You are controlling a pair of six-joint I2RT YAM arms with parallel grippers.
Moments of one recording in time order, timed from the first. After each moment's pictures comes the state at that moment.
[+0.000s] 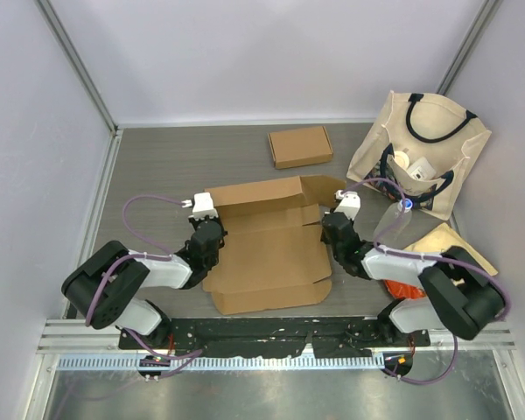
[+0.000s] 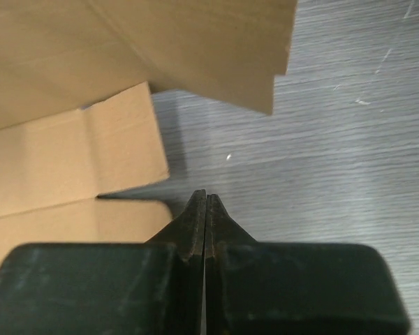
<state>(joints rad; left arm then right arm) -0.70 1.46 0.35 0.85 -0.75 -0.32 0.63 1.28 0.42 0.29 0.51 0.52</state>
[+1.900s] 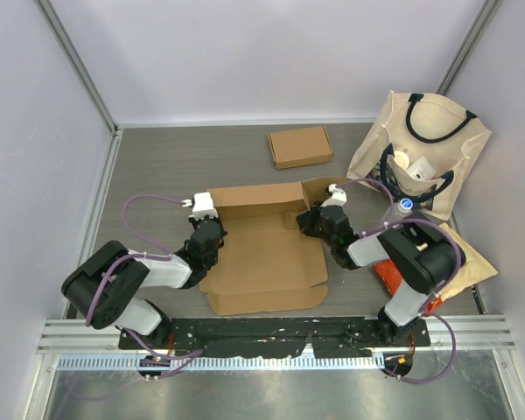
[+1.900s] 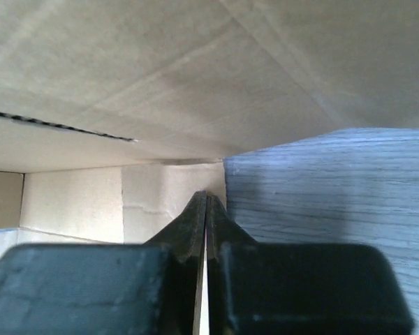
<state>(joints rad) -0.70 1.46 0.35 0.84 -0.72 -0.32 0.57 1.72 0.46 0.85 0.14 0.67</state>
